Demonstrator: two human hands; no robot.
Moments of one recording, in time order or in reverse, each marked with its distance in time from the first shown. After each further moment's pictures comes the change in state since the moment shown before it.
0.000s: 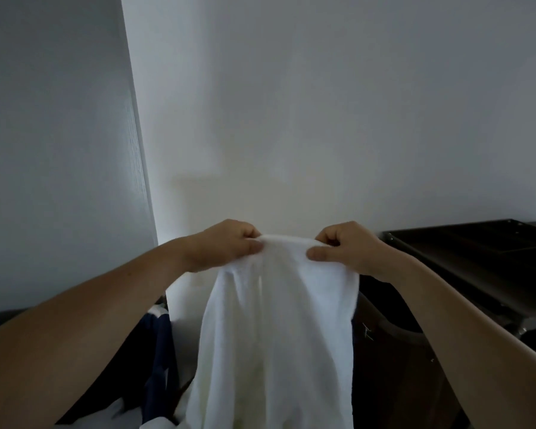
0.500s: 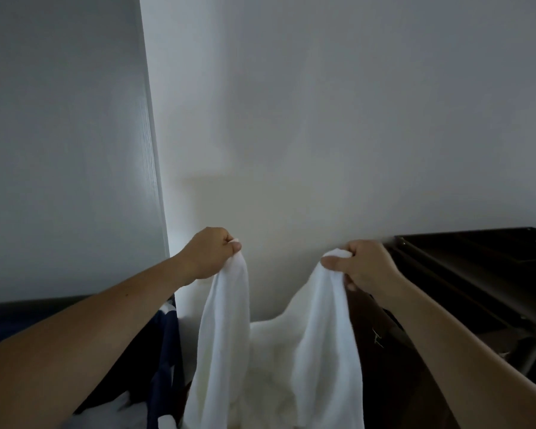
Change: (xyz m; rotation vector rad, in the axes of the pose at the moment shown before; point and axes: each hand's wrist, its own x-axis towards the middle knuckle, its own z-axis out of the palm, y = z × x) left_hand -0.008 -0.044 -0.002 0.217 0.330 -0.169; right_hand -0.007 0.014 0.029 0.191 0.272 0.259
